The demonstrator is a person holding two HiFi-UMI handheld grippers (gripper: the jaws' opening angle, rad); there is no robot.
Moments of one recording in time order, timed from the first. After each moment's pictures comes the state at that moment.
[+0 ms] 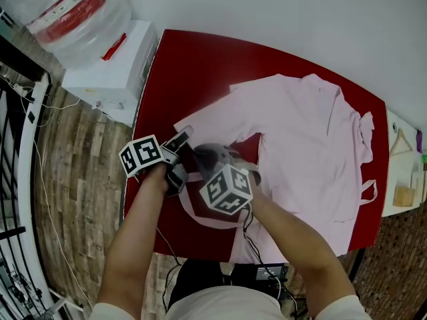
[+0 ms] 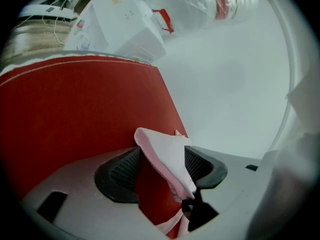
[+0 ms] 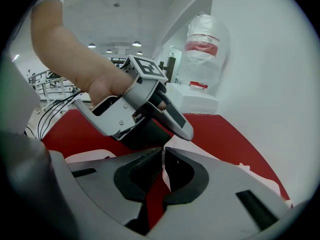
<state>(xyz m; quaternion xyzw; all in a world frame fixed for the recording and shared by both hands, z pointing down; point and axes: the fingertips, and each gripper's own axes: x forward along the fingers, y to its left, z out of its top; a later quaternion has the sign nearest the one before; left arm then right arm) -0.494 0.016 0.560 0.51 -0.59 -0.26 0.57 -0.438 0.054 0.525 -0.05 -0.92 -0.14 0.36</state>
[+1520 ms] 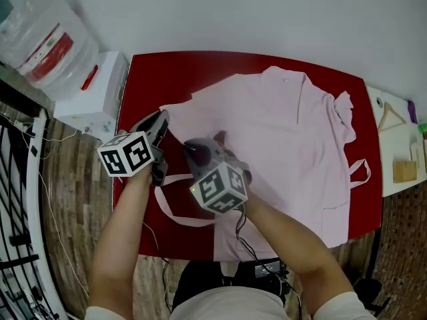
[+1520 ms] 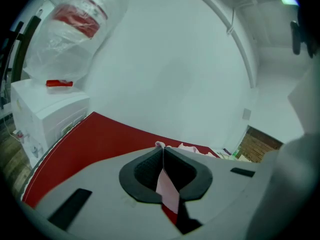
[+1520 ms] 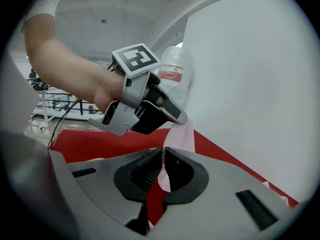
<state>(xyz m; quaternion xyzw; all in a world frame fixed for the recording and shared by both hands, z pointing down) -0.461 -0.049 0.417 0.67 -0.67 -0.06 0.32 -0.381 0.006 0.438 0.06 -0.96 -0.11 0.25</state>
